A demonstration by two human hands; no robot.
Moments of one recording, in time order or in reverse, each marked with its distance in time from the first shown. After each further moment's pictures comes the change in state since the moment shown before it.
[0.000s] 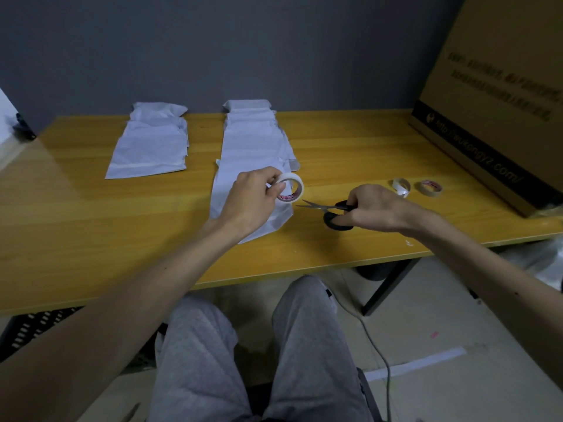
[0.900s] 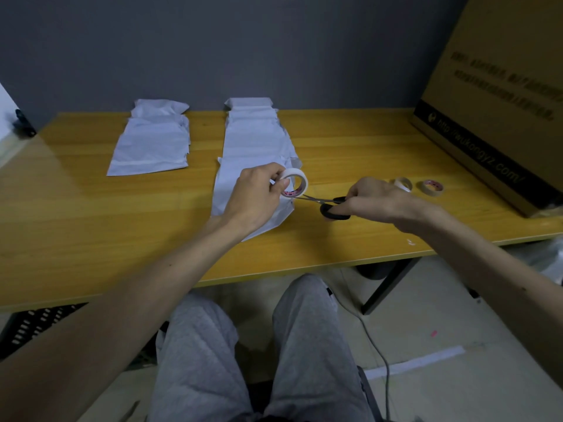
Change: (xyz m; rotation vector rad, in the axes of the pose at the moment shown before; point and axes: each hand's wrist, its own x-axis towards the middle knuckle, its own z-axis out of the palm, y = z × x) left_hand -0.001 0.007 -0.003 -0.022 0.026 0.027; right_hand -0.007 -0.019 -0.005 0.127 0.019 0.097
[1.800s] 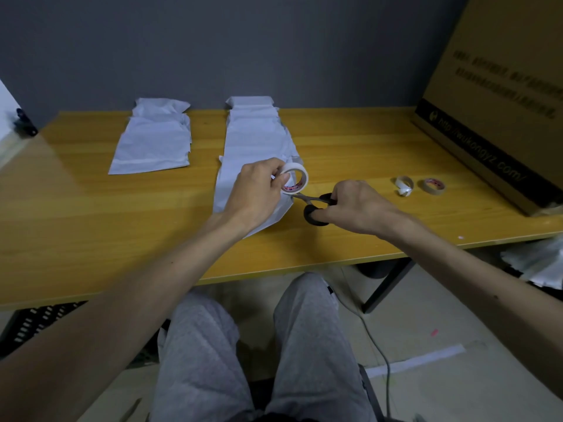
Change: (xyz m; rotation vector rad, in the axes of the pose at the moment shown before) left_hand 0.002 0.000 -0.002 0.033 0.026 0.006; right_hand -0.002 -0.019 0.025 -0.091 0.089 -0.070
